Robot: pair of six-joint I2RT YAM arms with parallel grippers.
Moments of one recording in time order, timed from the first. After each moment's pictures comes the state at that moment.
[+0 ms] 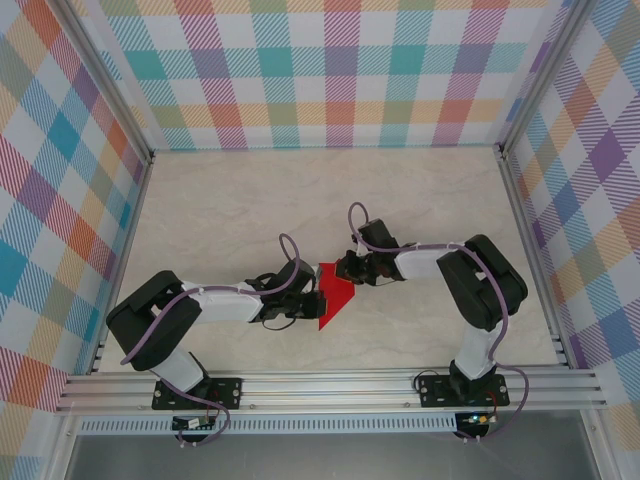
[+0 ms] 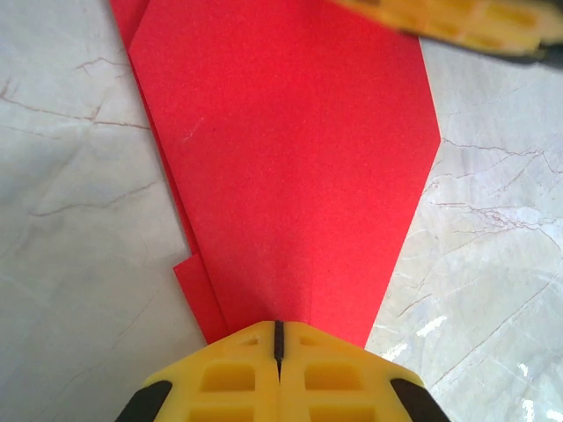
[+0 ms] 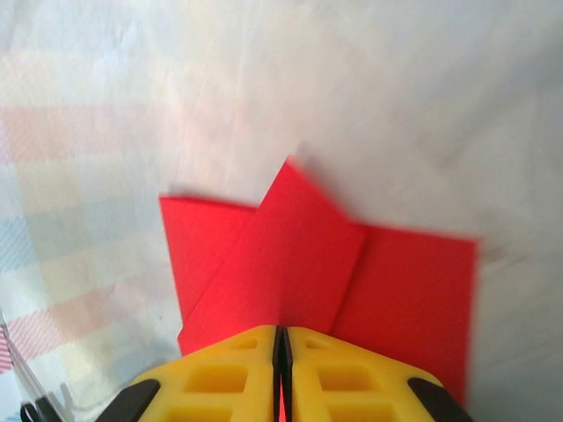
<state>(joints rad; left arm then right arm) -0.84 1.59 0.63 0.00 0.21 -0.72 0.56 1.82 0.86 0.00 -0.46 0.80</state>
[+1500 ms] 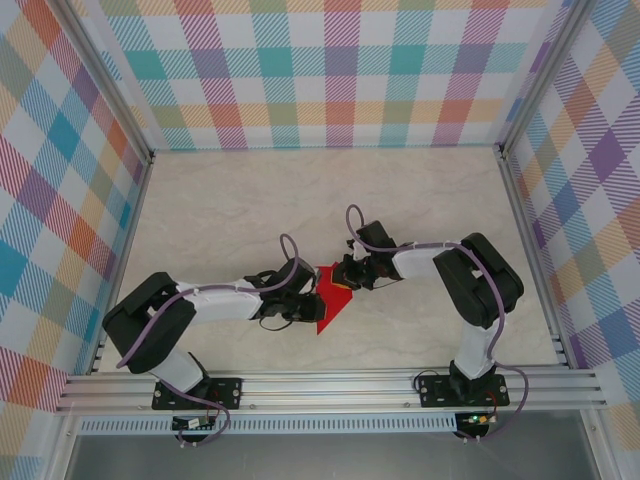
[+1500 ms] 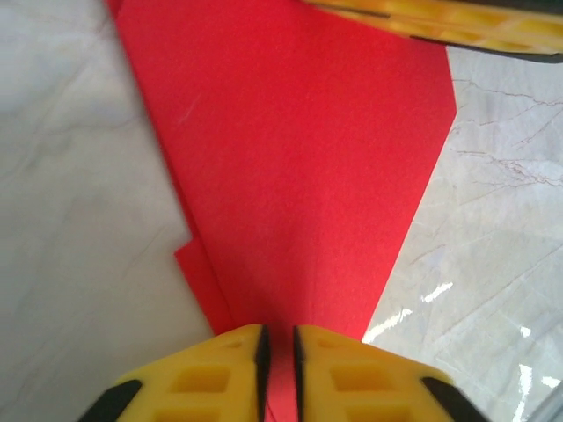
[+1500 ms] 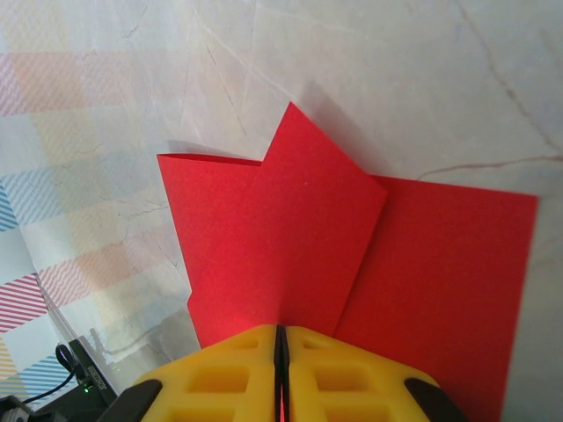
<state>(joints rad) -0.83 1.54 0.68 -0.17 0.25 -0.71 0.59 1.84 0.87 -0.04 -0.59 0.81</state>
